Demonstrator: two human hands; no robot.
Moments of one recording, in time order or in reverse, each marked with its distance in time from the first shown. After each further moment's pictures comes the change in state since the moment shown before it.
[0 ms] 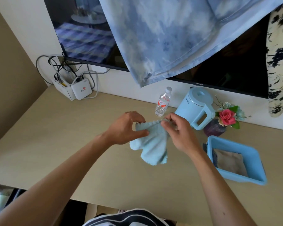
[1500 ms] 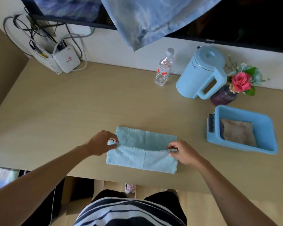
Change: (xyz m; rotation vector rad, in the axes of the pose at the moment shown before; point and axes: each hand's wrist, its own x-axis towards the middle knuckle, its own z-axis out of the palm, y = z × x) left_hand -0.109 -0.161 0.082 0.178 -0.465 -0.396; right_hand -0.109 0.169 0.052 -0.259 -0.563 0.544
